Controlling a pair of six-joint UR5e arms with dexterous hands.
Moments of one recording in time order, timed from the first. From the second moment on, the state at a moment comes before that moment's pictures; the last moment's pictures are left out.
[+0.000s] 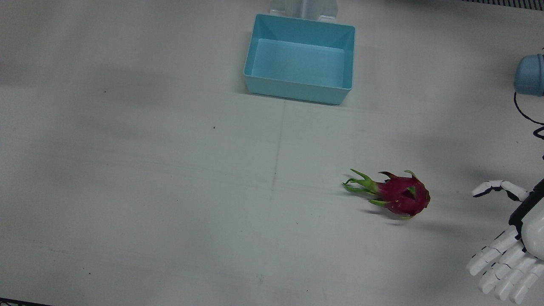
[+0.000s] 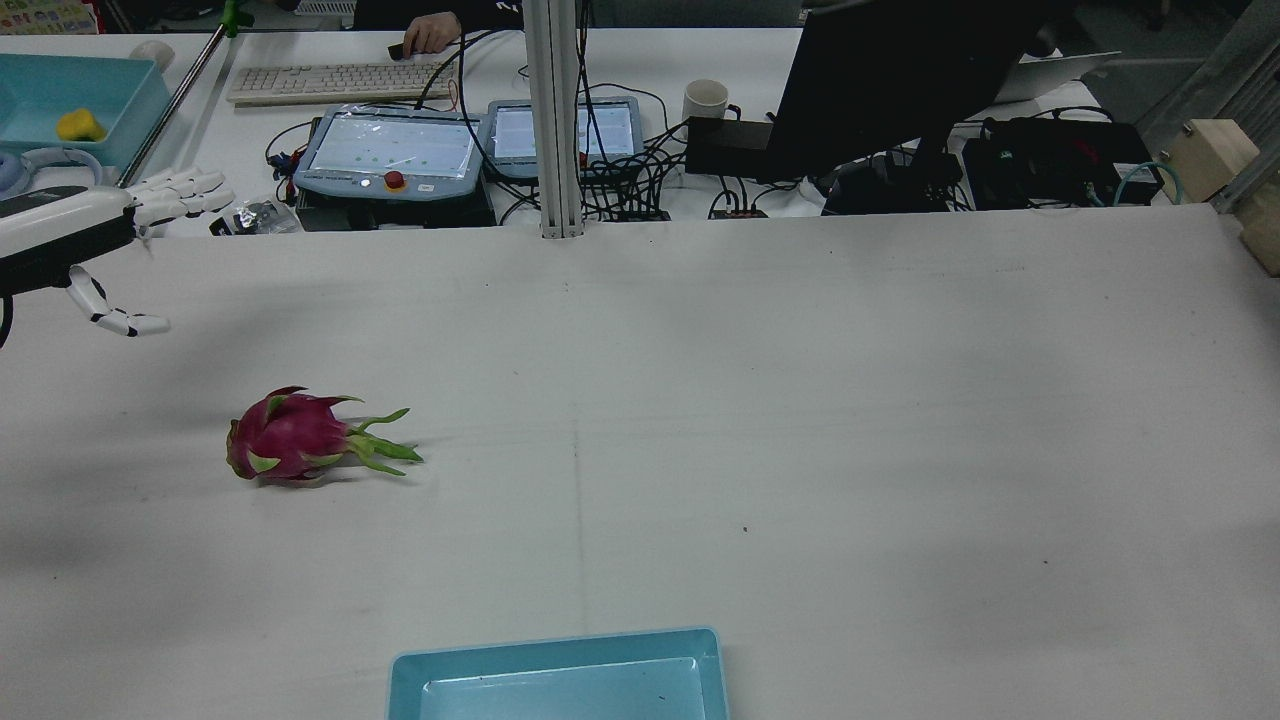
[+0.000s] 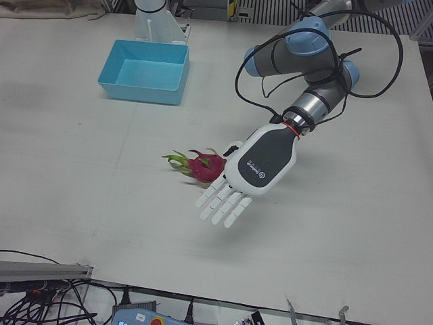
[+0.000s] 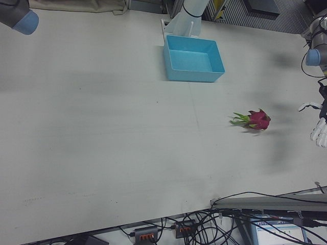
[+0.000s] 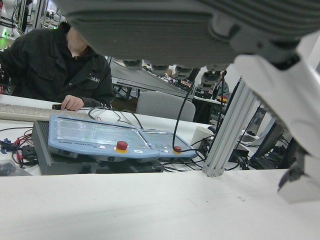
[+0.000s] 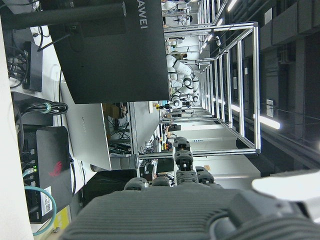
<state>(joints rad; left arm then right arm) -1.17 -1.89 -1.73 0.26 1.82 1.34 1.51 -1.55 1.57 -3.29 -1.46 0.11</state>
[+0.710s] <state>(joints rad) -1.05 -1.86 -1.77 0.34 1.83 1.60 1.51 -1.55 1.57 -3.29 -1.46 0.11</state>
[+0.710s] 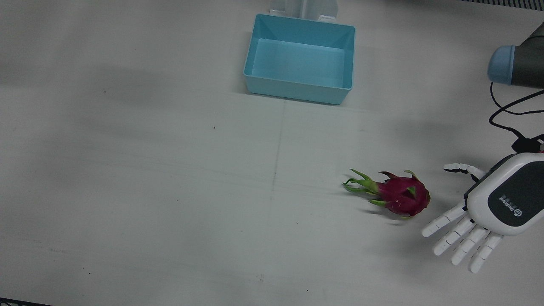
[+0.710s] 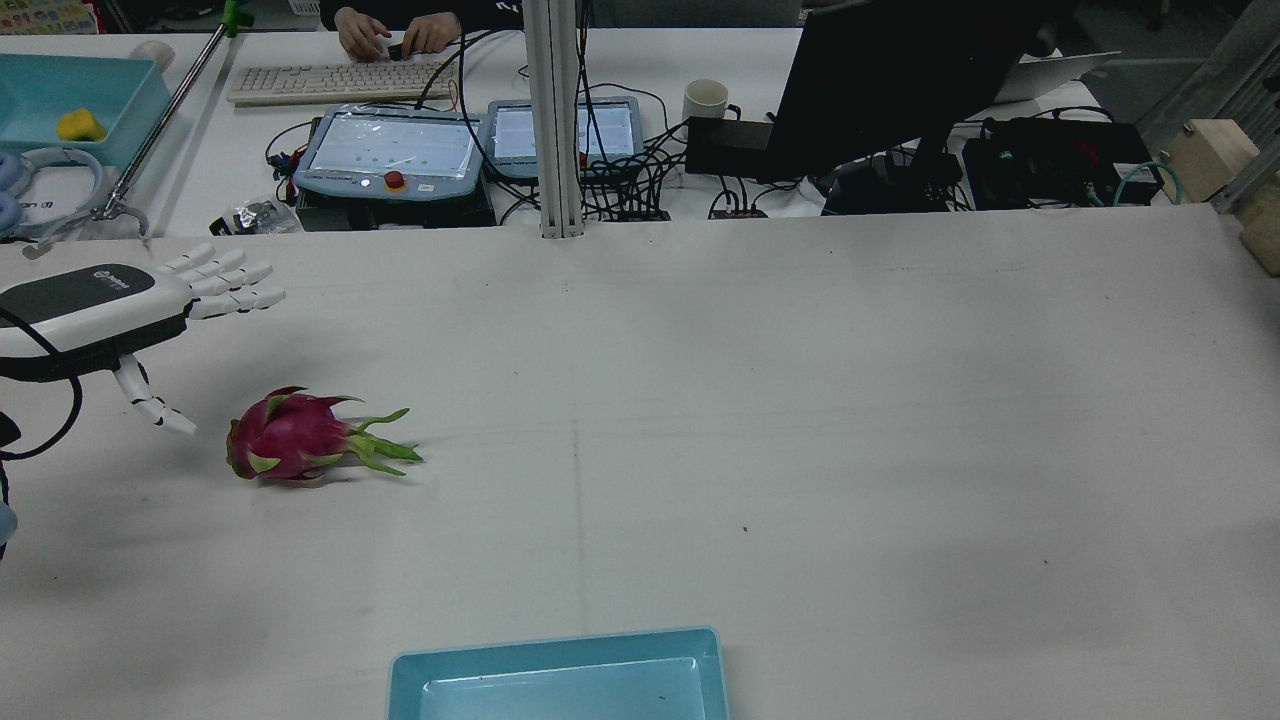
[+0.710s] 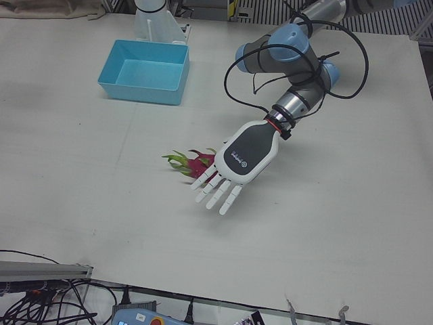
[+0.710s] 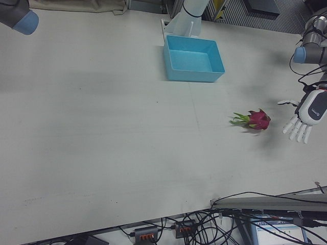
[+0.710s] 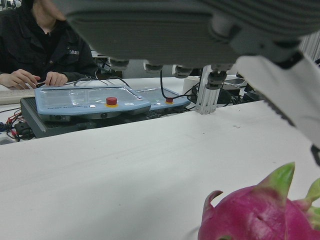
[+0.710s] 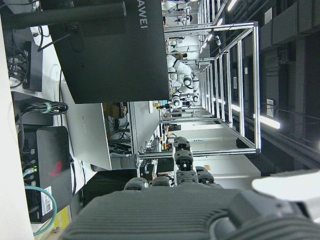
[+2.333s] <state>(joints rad) -0.90 -1.83 -1.63 0.19 1.68 1.68 1.51 -1.55 1.57 -3.29 -1.46 0.11</state>
